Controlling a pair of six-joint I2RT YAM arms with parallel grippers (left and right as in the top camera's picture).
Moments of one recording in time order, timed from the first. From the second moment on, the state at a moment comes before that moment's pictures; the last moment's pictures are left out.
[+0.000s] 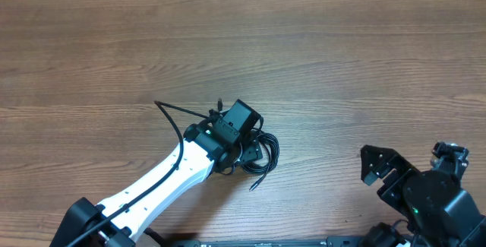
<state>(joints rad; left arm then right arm) -0.69 1.48 0.93 -0.72 0.04 -0.97 0.71 0.66 1.23 -1.44 0.37 1.22</state>
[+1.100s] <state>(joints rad) -0.53 1.48 0.94 -0.76 0.03 -0.80 0.71 0.87 1.18 -1.32 0.28 1.27</state>
